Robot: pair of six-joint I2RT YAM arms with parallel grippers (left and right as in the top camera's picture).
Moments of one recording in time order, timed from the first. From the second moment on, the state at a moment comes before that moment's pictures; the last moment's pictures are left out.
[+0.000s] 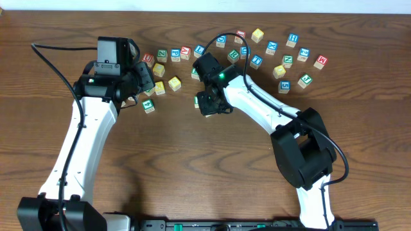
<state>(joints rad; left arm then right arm) -0.08 1.51 1.28 -0.72 0.12 -0.43 0.62 2.15 1.66 -0.86 -0.06 0.39</state>
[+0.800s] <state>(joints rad) -0.08 1.51 1.28 -0.73 0.12 -0.43 0.59 2.15 1.66 -0.81 0.03 0.54</state>
